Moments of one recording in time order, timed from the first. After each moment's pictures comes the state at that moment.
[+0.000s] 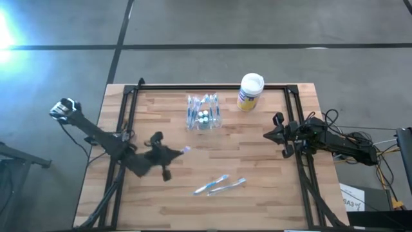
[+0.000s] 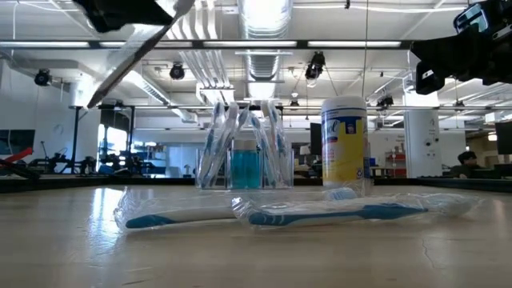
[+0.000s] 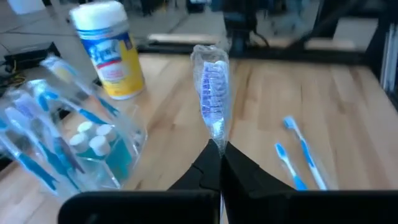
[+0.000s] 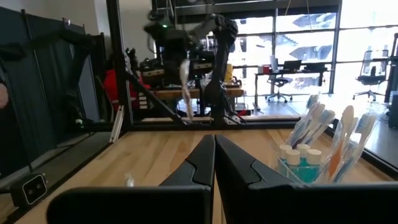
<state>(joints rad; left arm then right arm) -0.58 1.11 0.74 -0.11 -0.83 -0.36 -0.25 0.00 0.01 0.14 -0.37 0.13</state>
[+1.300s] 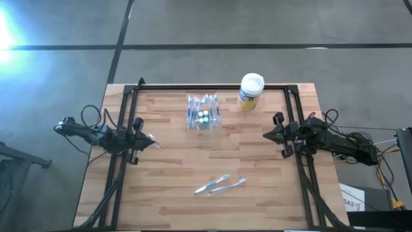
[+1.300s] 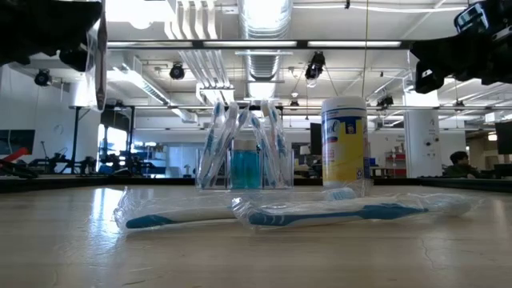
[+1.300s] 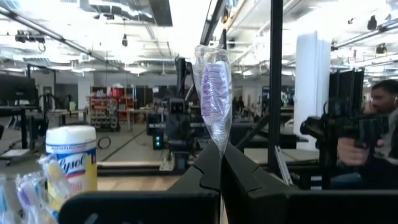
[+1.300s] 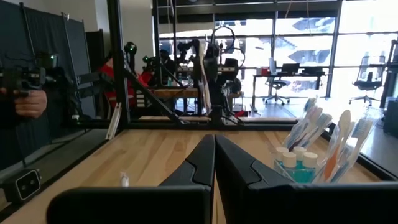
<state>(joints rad) -0.33 0.06 0.01 0.32 -0.25 0.05 -0.25 0.01 0.01 0.15 -0.36 0.09</state>
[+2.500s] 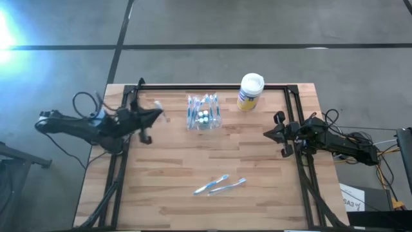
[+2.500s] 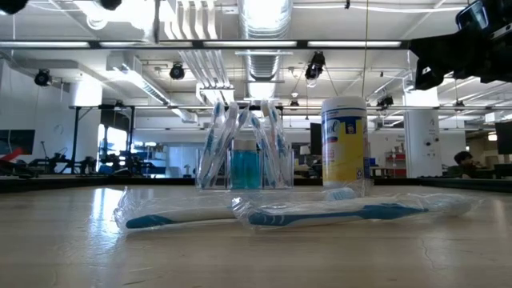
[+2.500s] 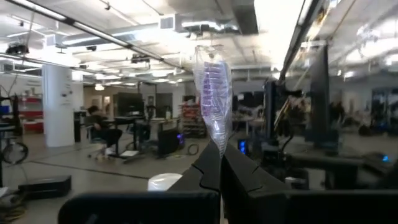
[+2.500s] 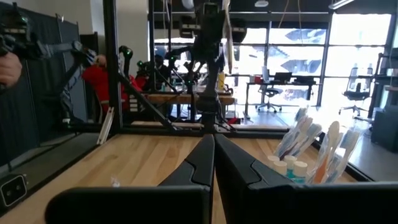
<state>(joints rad) -0.18 0.68 0.50 0.51 -0.49 0.17 -0.25 0.02 0.01 0.18 -0.34 0.07</state>
